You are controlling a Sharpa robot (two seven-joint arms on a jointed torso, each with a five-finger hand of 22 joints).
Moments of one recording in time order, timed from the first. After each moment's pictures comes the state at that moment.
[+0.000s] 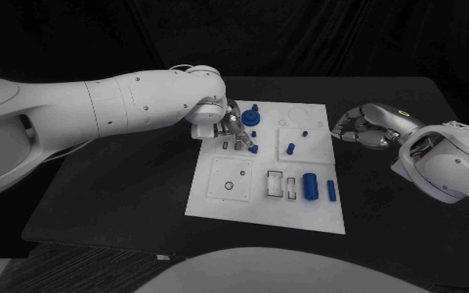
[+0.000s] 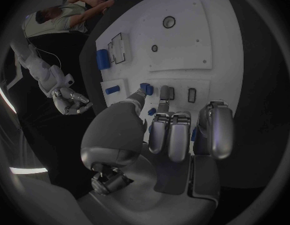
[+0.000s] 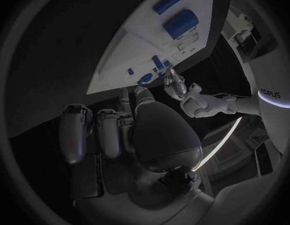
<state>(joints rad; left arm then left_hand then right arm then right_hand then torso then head) 1.39 -0.60 -0.21 1.35 -0.77 0.28 -0.70 1.11 -0.02 0.17 0.14 0.08 1.00 0.08 0.24 0.41 1.46 -0.01 1.55 1.31 1.46 -0.06 1.56 1.31 0.04 1.47 0.05 1.31 1.31 1.28 -1.02 -0.21 1.66 -1.39 -0.37 -0.14 1.42 0.11 -0.14 0.24 0.53 0.83 0.09 0.43 0.28 1.45 0.02 1.57 1.50 1.47 -0.05 1.48 1.31 0.02 1.47 0.05 1.41 1.31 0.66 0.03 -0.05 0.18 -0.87</state>
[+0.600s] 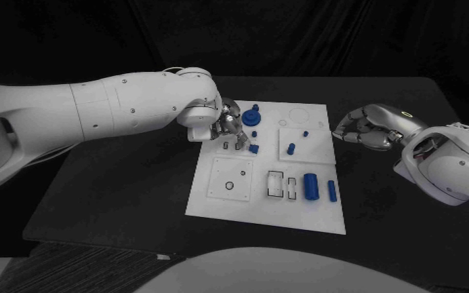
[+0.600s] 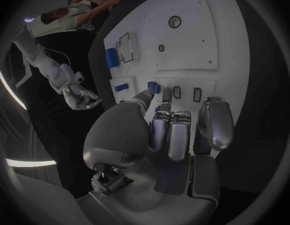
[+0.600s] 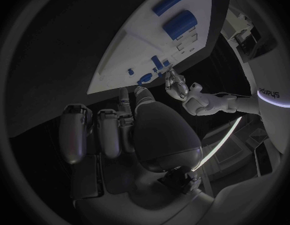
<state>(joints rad) 1.39 -0.68 -0.21 1.42 -0.77 0.22 -0.59 1.20 0.02 0.21 0.06 0.23 0.95 0.10 0.23 0.42 1.46 0.01 1.50 1.31 1.47 -0.04 1.56 1.31 0.05 1.44 0.07 1.25 1.31 1.28 -1.04 -0.21 1.68 -1.39 -0.37 -0.14 1.42 0.11 -0.14 0.24 0.53 0.83 0.09 0.43 0.28 1.45 0.02 1.57 1.50 1.47 -0.05 1.48 1.31 0.02 1.47 0.05 1.41 1.31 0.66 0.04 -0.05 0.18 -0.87</state>
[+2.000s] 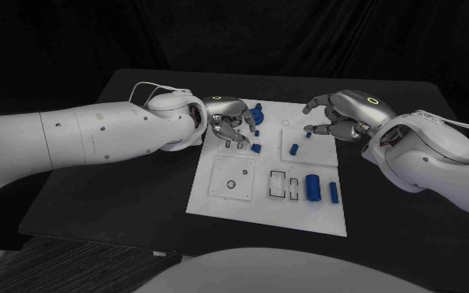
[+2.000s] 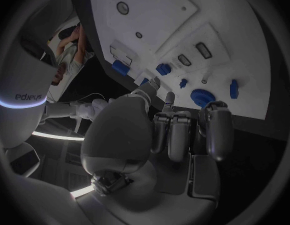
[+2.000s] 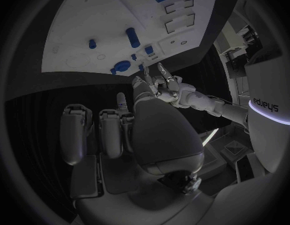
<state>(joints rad) 1.29 -0.79 -0.21 1.50 -1.40 -0.16 0.07 1.35 -0.08 0.27 0.04 0.11 0.80 0.12 0.19 0.34 1.47 0.02 1.54 1.31 1.47 -0.04 1.56 1.31 0.05 1.47 0.07 1.36 1.31 1.31 -0.94 -0.21 1.73 -1.55 -0.45 -0.15 1.46 0.04 -0.12 0.17 0.34 0.68 0.11 0.38 0.25 1.45 0.02 1.57 1.40 1.47 -0.06 1.48 1.31 0.02 1.47 0.05 1.43 1.31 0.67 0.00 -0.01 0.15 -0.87</state>
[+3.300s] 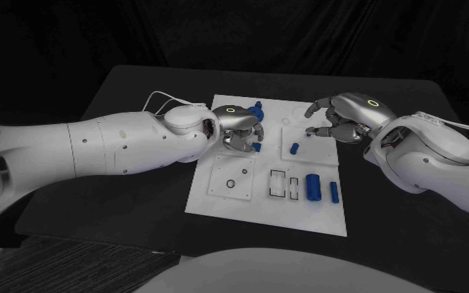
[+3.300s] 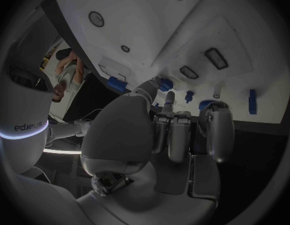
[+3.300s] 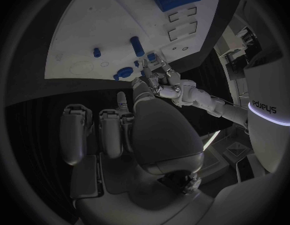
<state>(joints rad) 1.23 -0.70 -0.21 1.45 -1.57 -0.22 0.07 1.39 -0.09 0.24 0.06 0.21 0.84 0.13 0.15 0.30 1.47 0.03 1.55 1.31 1.47 -0.02 1.56 1.31 0.05 1.47 0.09 1.37 1.31 1.29 -0.96 -0.21 1.73 -1.56 -0.44 -0.14 1.45 0.05 -0.10 0.18 0.34 0.69 0.11 0.41 0.26 1.45 0.02 1.57 1.40 1.47 -0.06 1.48 1.31 0.02 1.47 0.05 1.43 1.31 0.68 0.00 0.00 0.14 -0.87</state>
